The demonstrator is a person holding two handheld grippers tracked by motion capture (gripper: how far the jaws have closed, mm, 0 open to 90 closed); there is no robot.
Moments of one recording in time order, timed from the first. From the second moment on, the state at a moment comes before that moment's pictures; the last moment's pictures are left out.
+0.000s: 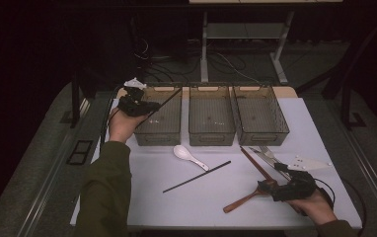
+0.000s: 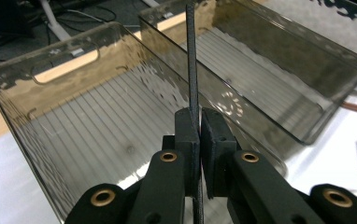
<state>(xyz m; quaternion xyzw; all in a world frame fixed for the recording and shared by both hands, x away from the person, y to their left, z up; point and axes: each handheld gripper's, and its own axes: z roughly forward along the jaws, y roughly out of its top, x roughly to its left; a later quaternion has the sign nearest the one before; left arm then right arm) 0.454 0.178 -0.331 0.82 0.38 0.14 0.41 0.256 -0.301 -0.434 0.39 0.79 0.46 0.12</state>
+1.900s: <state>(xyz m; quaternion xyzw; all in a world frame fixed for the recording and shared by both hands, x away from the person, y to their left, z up) 0.479 0.172 -0.367 0.79 0.43 0.15 0.42 0.256 -0.304 -0.433 0.40 0.78 0.47 0.12</state>
